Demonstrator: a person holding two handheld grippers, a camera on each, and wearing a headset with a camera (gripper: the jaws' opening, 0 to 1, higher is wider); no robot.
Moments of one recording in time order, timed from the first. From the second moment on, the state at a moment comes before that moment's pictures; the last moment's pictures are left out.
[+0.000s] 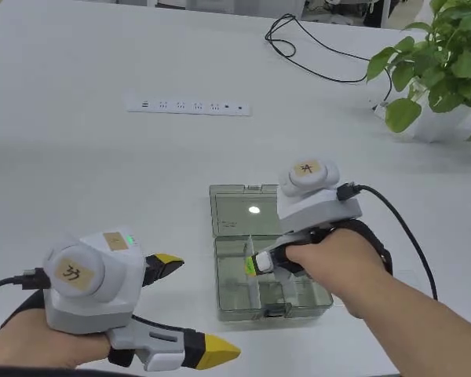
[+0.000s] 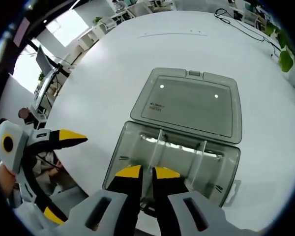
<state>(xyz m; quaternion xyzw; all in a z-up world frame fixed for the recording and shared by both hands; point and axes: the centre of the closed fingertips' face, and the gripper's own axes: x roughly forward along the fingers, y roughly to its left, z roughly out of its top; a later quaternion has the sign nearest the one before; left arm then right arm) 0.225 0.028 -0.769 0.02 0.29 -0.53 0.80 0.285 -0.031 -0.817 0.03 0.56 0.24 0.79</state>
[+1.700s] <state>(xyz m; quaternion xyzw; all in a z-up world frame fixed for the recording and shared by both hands) 0.227 0.030 -0.752 0.02 0.29 -0.50 0.82 0.286 -0.049 -0.723 0.13 0.43 0.38 0.81</state>
